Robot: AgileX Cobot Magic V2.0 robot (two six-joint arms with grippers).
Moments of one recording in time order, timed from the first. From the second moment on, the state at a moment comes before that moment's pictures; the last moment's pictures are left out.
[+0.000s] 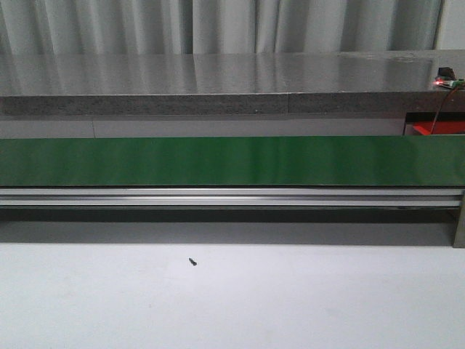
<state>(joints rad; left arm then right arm) 0.42 0.85 -0.59 -0.18 0.54 0.03 -0.06 -0.02 0.03 -0.13 0.03 0.18</state>
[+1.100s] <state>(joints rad) 0.52 1.64 -1.09 -0.15 0.78 0.00 -0.06 -0.02 0.03 -0.13 0.03 0.18</state>
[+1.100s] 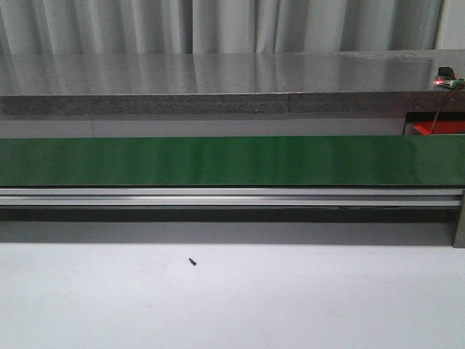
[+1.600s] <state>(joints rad) 0.52 1.75 -1.09 -0.17 0.62 0.00 -0.06 -0.02 0.03 -0.13 0.03 0.18</state>
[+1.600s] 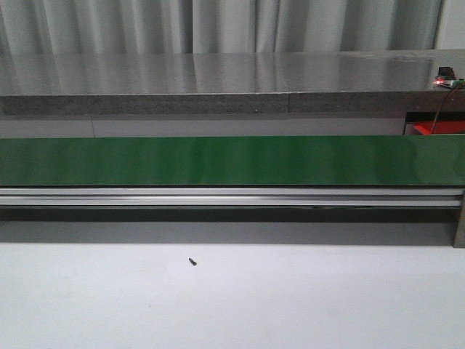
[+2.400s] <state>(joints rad) 0.52 1.69 -1.09 -0.18 0.66 0.00 -0.06 -0.02 0.03 -0.13 0.03 0.18</state>
